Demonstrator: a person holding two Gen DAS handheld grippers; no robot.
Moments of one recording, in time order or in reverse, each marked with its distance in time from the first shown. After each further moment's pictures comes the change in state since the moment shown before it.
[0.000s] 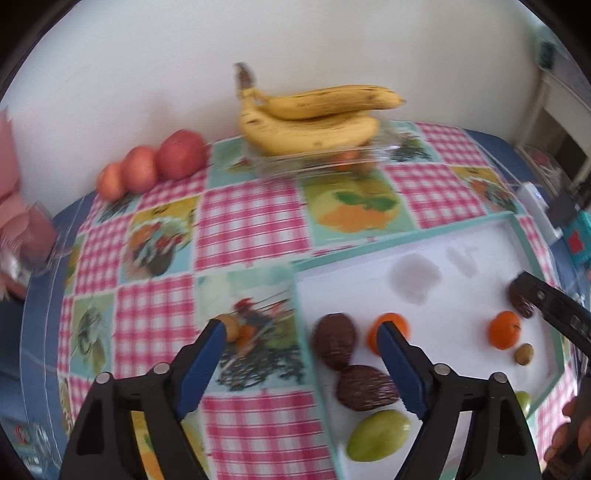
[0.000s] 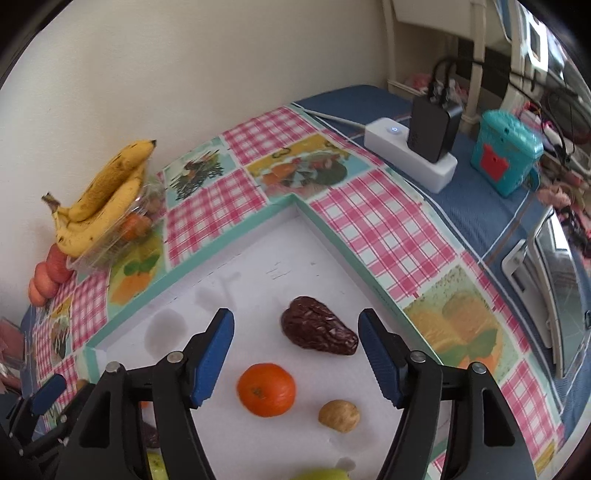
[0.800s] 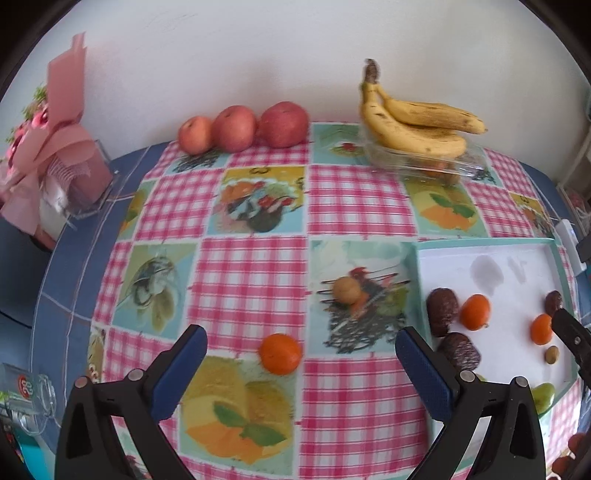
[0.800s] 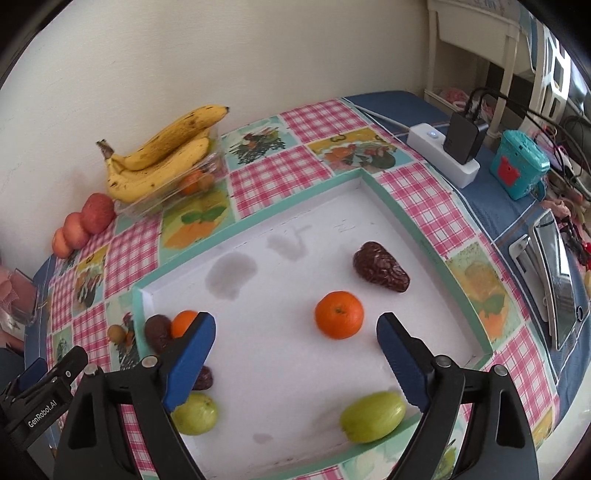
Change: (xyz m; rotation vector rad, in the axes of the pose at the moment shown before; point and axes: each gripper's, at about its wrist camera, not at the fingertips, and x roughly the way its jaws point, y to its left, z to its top) left arm -0.025 0.093 -0.030 -0.168 0.011 0.086; right arm -0.044 0.058 -0.043 -0.101 0.016 0.036
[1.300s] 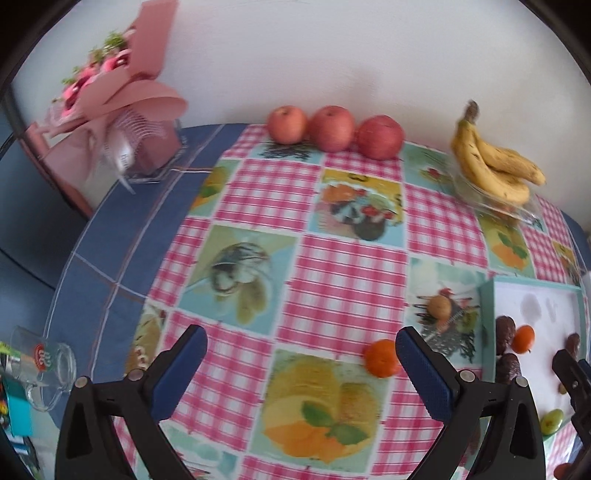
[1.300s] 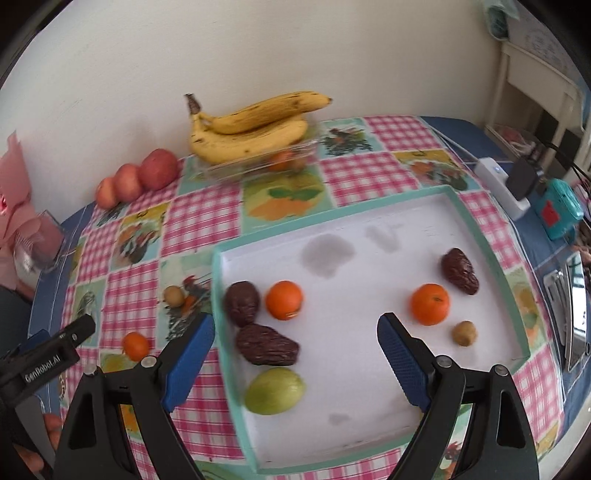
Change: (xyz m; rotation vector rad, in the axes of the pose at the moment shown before) left arm -0.011 0.095 -0.001 -0.178 -0.009 0.085; right arm -0.011 0.081 -0.023 -0.183 0.006 0.090
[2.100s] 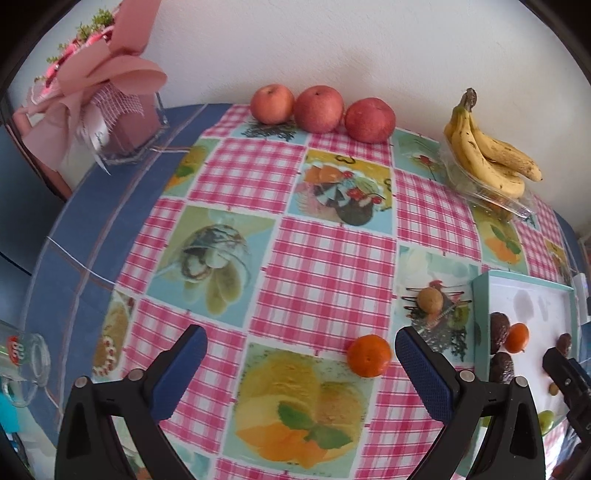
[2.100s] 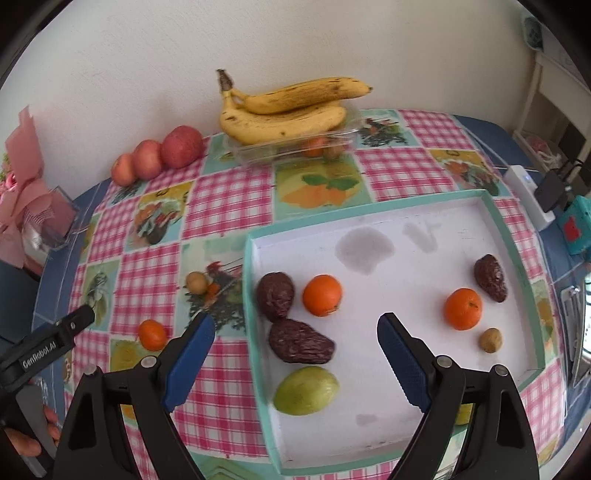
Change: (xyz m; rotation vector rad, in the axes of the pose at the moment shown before) left arm 0.026 -0.013 -0.006 -0.016 0.058 -0.093; right arm 0.015 0.015 0.004 -0.038 0.057 0.029
